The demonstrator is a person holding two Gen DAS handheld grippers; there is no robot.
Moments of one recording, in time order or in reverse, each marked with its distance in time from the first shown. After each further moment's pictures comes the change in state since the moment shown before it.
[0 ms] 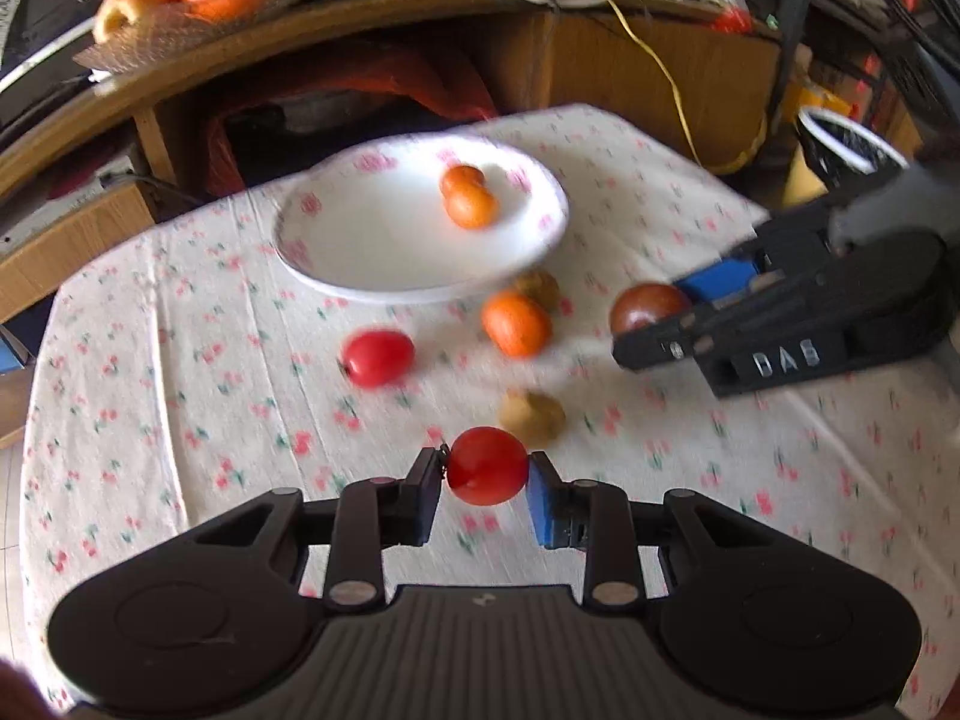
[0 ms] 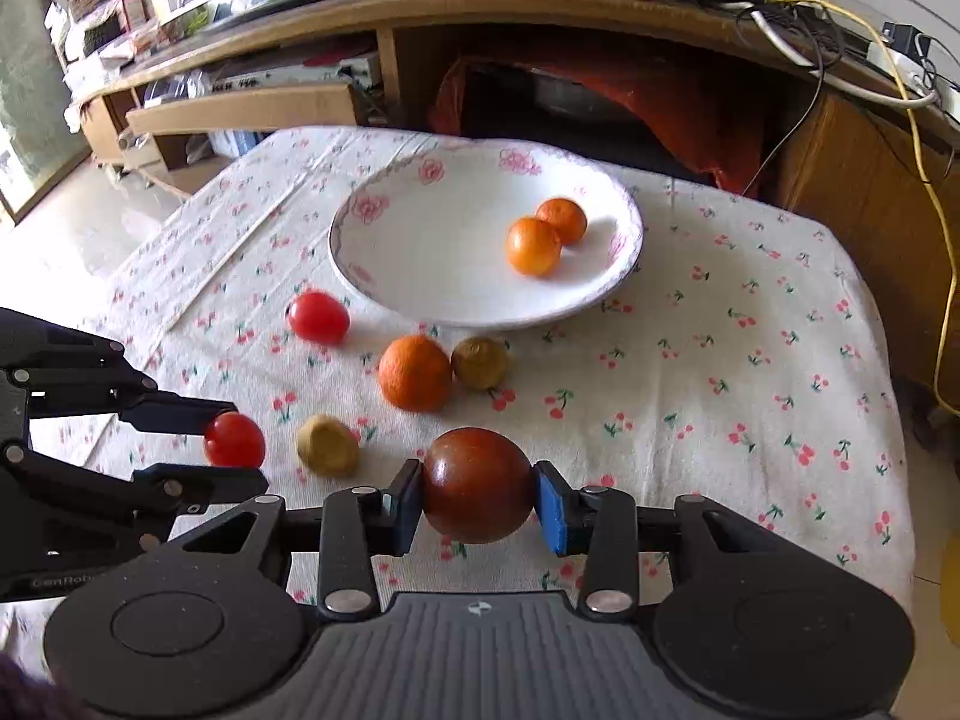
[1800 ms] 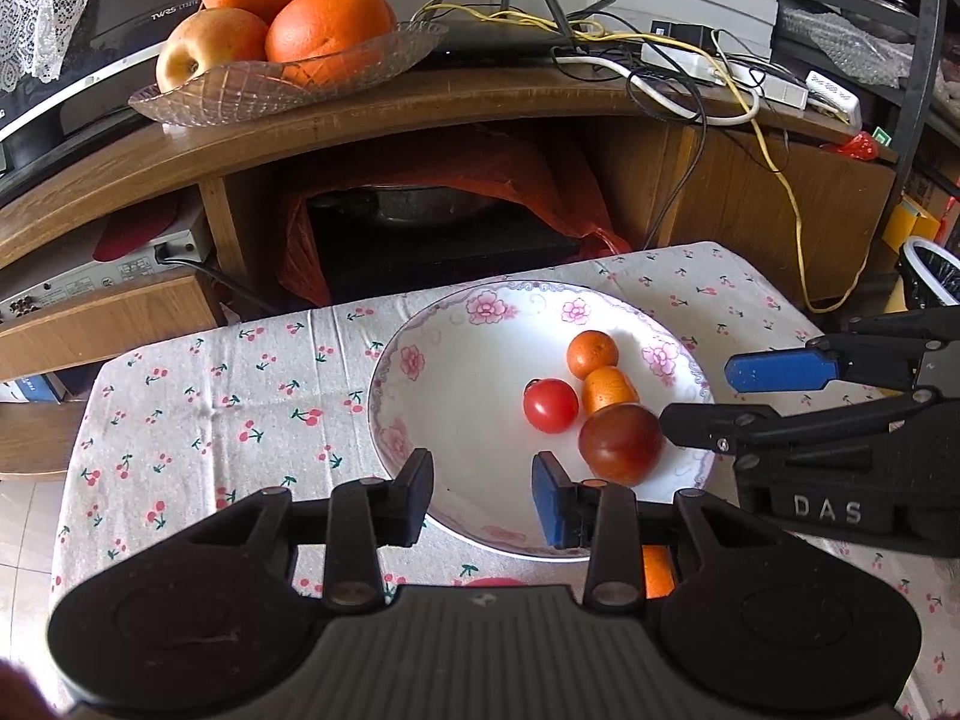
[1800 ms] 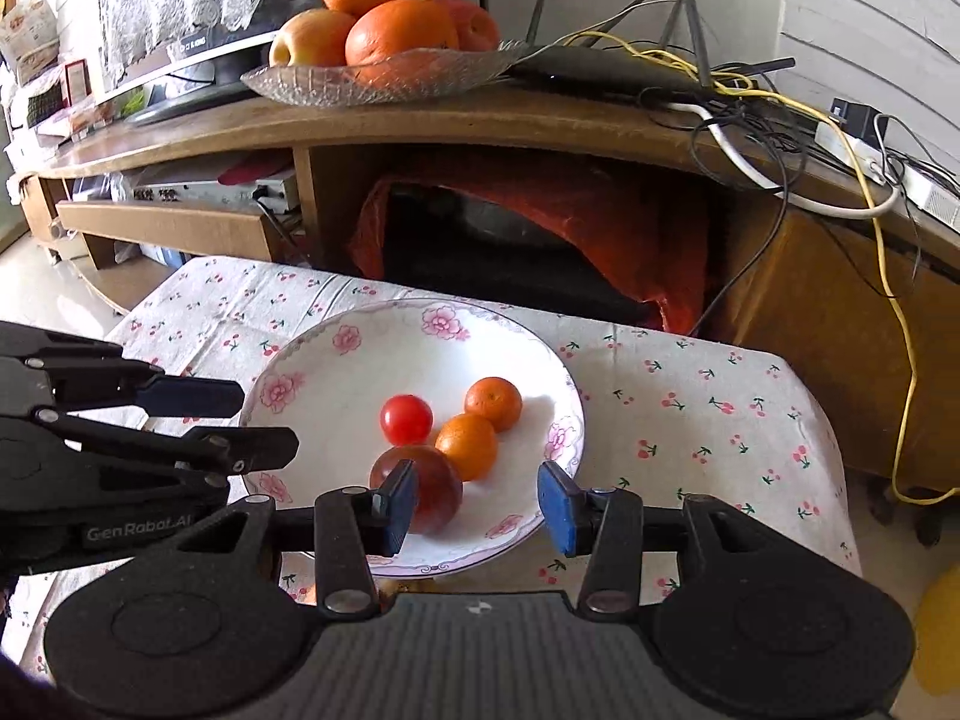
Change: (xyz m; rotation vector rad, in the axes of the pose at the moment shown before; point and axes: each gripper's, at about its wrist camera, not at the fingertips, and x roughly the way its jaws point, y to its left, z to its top) left arm 0.034 0.044 0.073 -0.123 -0.119 0.099; right arm 0.020 -0.012 0.064 0.038 -0.179 -0.132
